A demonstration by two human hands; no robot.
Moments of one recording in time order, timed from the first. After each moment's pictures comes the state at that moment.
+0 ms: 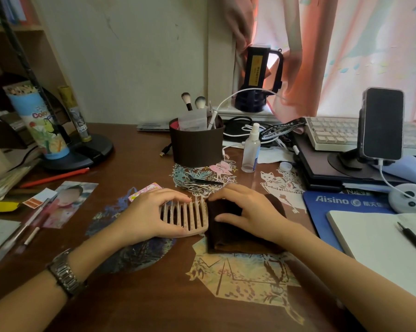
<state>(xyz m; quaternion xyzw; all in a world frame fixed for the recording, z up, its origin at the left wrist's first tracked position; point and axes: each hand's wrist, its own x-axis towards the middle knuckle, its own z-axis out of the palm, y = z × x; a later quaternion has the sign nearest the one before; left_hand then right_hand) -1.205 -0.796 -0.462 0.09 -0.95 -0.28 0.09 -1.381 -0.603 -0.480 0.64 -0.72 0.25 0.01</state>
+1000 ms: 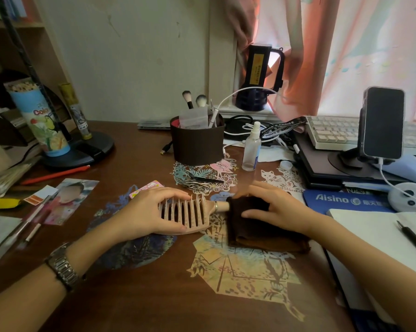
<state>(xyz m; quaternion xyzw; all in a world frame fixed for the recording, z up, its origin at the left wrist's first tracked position) -1.205 -0.801 -0.462 0.09 -0.95 -0.28 0.07 -1.414 -0.568 -0.470 0.63 -0.74 0.22 -0.06</state>
